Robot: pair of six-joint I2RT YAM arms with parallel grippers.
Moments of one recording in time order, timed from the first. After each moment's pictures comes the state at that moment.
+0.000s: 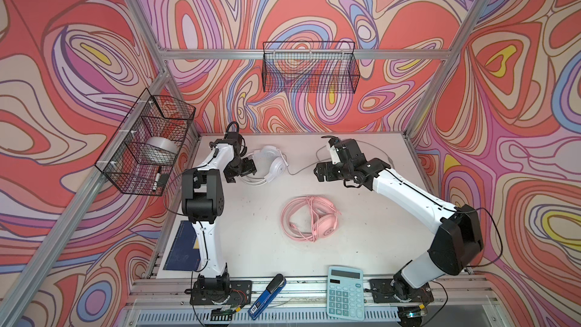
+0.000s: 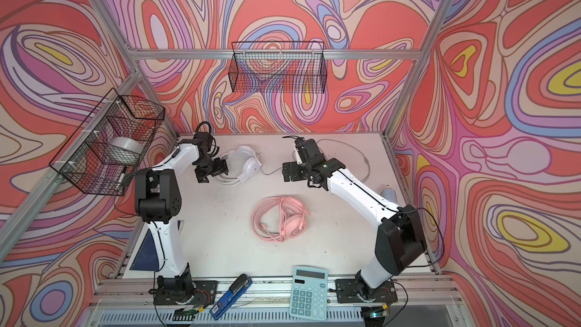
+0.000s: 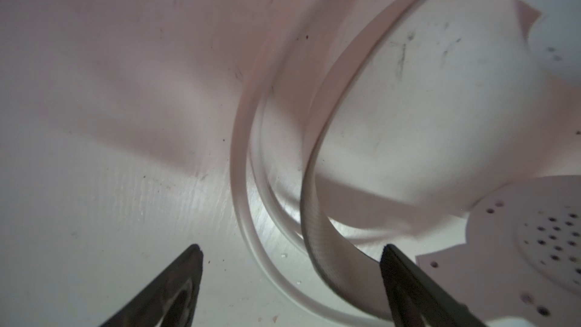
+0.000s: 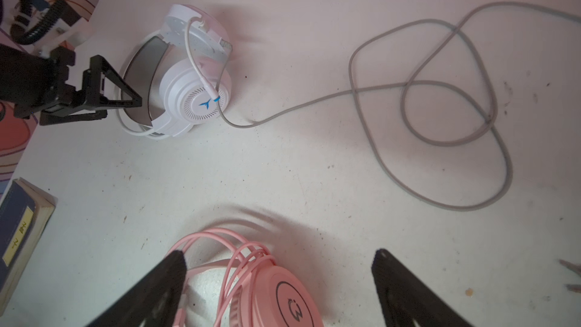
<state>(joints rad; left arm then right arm) -0.02 2.14 1.71 -0.98 0.08 -0.44 0.54 1.56 1.31 -0.53 -0.01 0.31</state>
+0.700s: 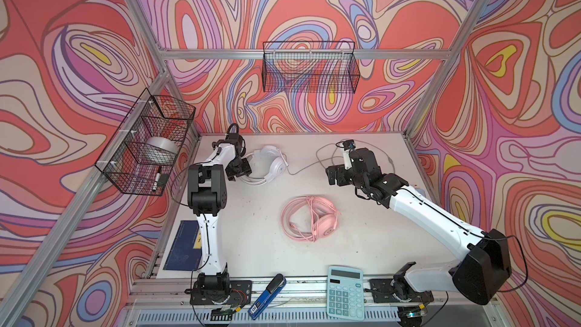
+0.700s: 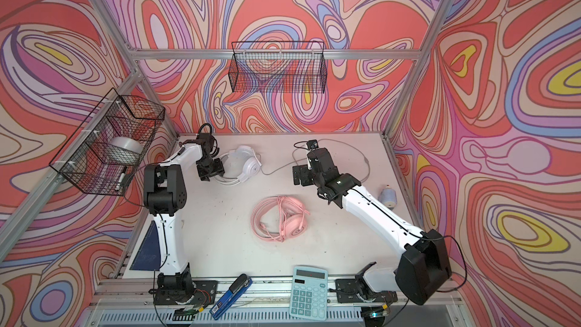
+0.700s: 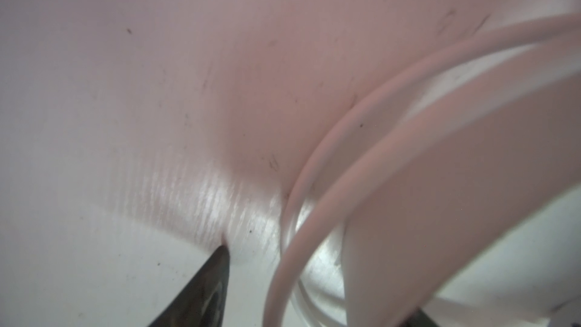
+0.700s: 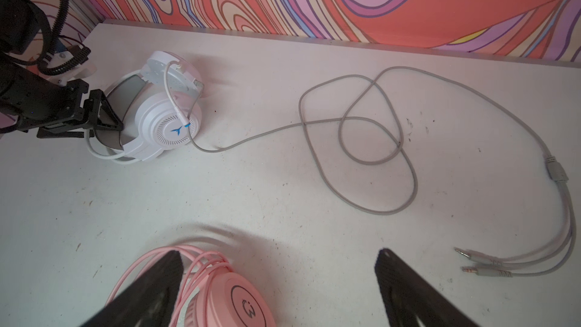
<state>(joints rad) 0.00 2.25 1.79 -0.95 -0.01 -0.44 0.54 1.35 1.11 -0.40 0.16 0.26</state>
